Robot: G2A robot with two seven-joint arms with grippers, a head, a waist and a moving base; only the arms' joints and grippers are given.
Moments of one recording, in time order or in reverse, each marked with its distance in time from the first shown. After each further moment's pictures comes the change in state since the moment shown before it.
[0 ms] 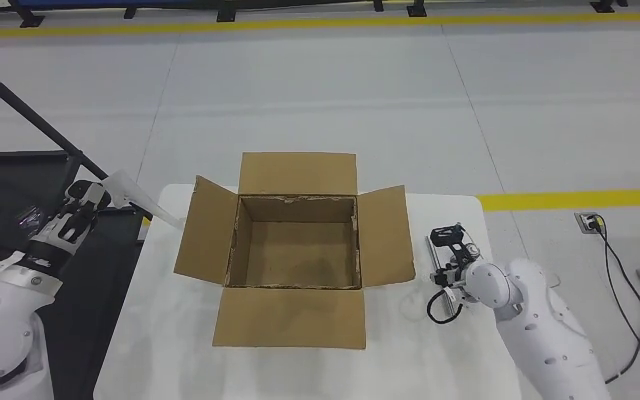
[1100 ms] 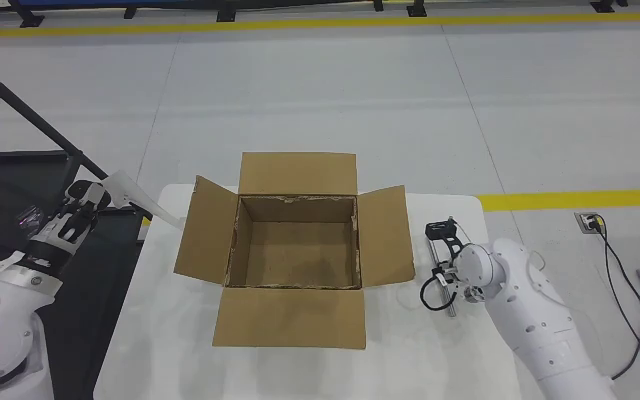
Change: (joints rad) left arm 0.000 0.000 0.000 0.000 0.000 0.000 0.000; right arm 0.170 -0.045 -0.114 0.232 0.012 0.012 0.045
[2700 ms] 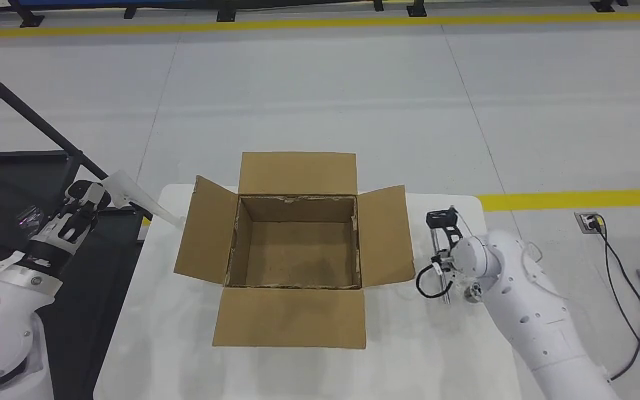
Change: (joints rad) left arm 0.000 0.000 0.000 0.000 0.000 0.000 0.000; right arm 0.024 -0.015 0.008 -0.037 -0.054 0.084 -0.078
